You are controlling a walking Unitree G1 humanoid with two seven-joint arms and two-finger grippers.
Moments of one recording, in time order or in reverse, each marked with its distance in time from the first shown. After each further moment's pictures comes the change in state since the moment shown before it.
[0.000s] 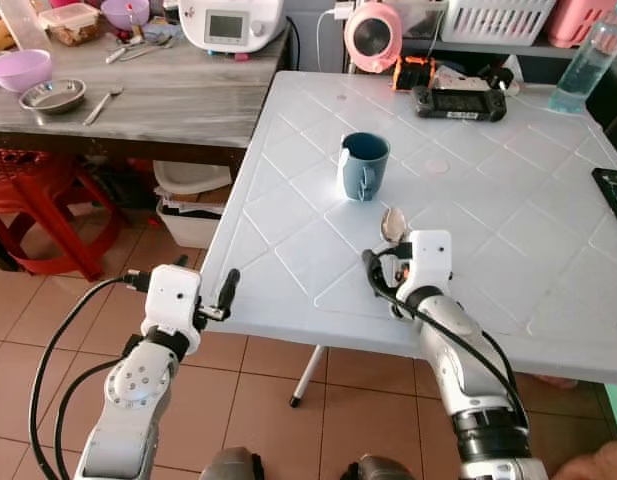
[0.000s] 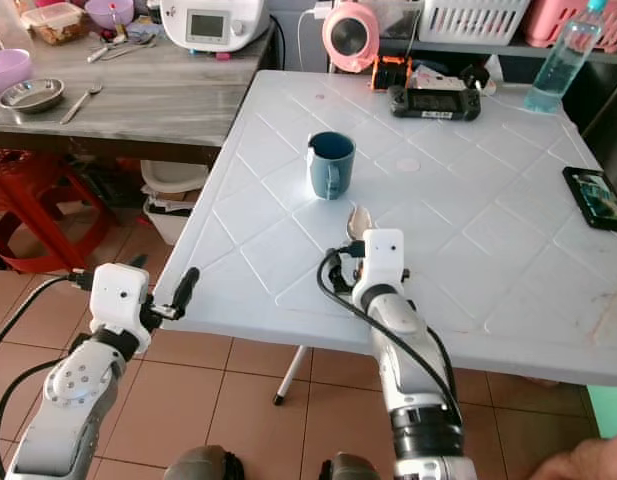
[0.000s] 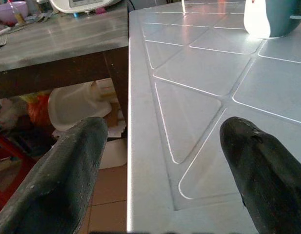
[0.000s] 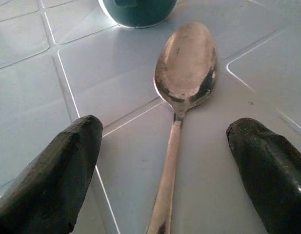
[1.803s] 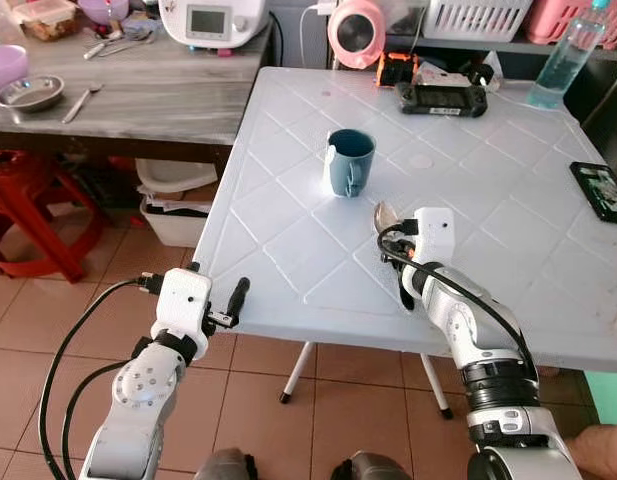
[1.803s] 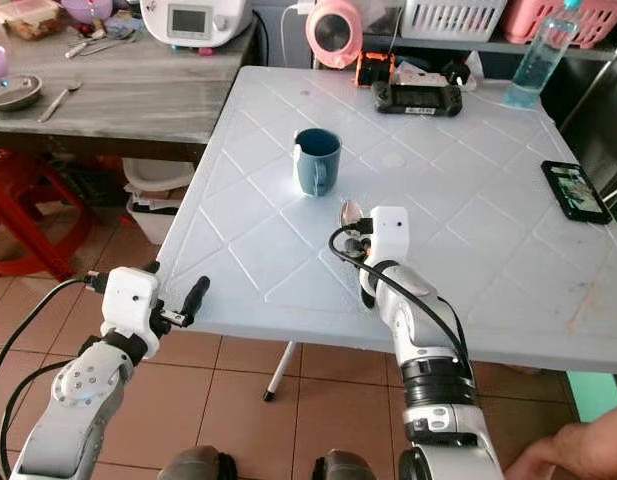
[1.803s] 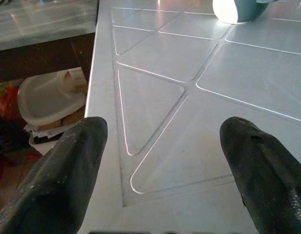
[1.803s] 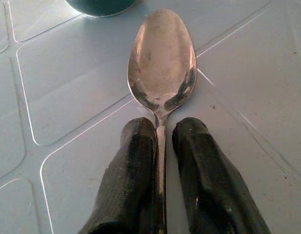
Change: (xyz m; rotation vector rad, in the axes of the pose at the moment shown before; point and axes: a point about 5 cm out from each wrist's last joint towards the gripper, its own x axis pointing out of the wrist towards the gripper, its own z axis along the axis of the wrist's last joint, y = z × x) left arm 0.000 -0.009 -0.005 -0.008 0.048 -0.052; right arm 0.022 -0.014 0.014 0.059 0.141 0.048
